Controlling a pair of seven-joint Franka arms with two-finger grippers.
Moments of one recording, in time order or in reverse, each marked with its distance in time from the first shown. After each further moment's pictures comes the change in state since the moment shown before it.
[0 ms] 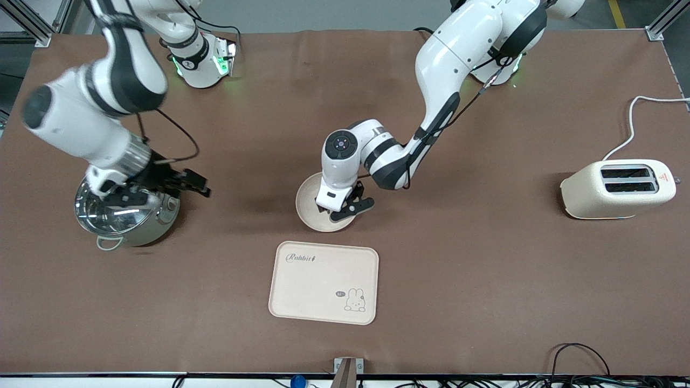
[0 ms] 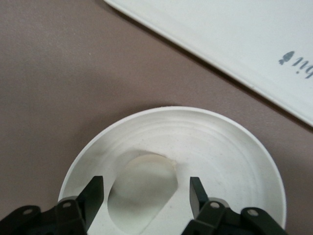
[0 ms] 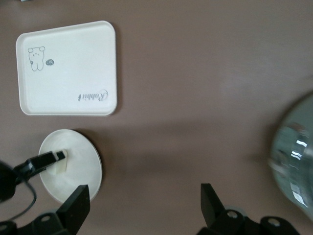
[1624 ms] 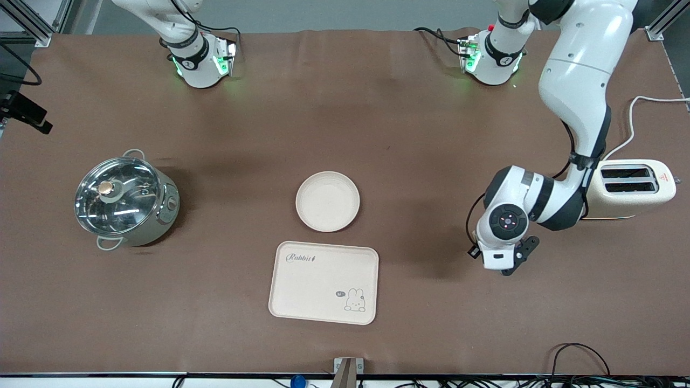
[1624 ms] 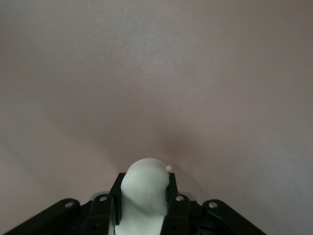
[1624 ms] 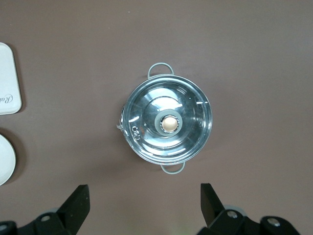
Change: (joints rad) left arm 0.572 -0.187 0.014 -0.269 0.135 -0.178 0.077; right arm -0.076 -0.113 -0.151 0.407 -0.365 -0.575 0.003
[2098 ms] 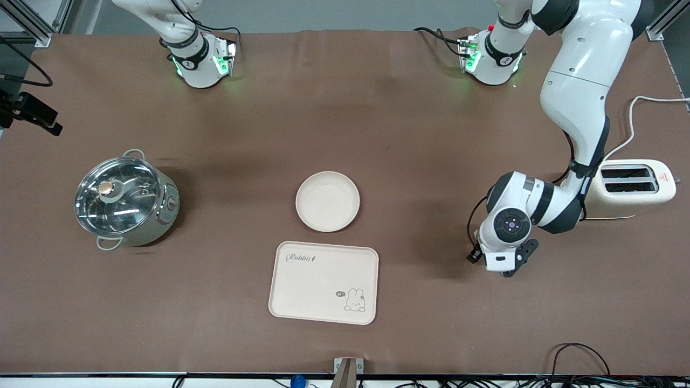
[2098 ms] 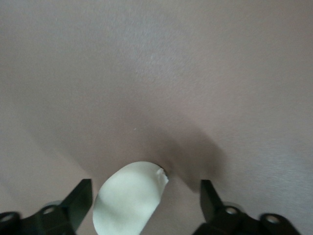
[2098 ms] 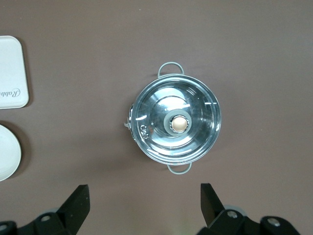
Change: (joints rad) left arm 0.014 0.016 -0.004 0.003 0.001 0.050 -0.002; right arm 0.016 0.007 0.023 0.000 0.010 0.000 0.000
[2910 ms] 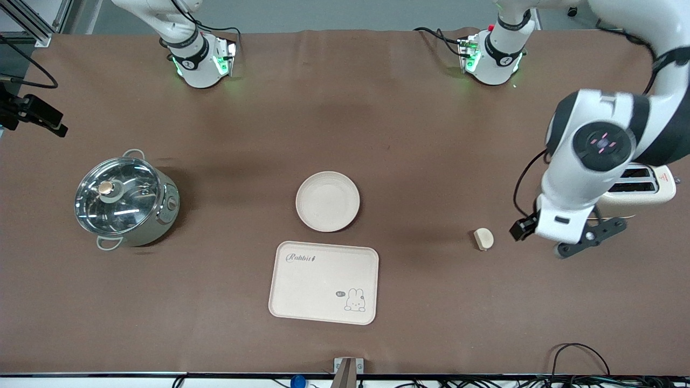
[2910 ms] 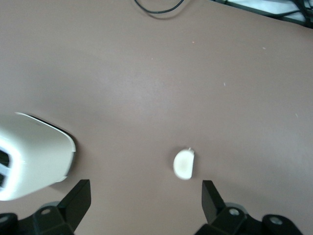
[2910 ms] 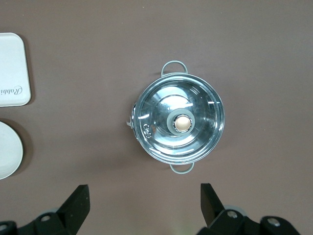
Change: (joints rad) left arm 0.026 -0.452 -0.007 0.047 -0.083 -0.326 0.610; right arm 0.004 0.008 0.001 0.002 0.003 -0.002 0.000
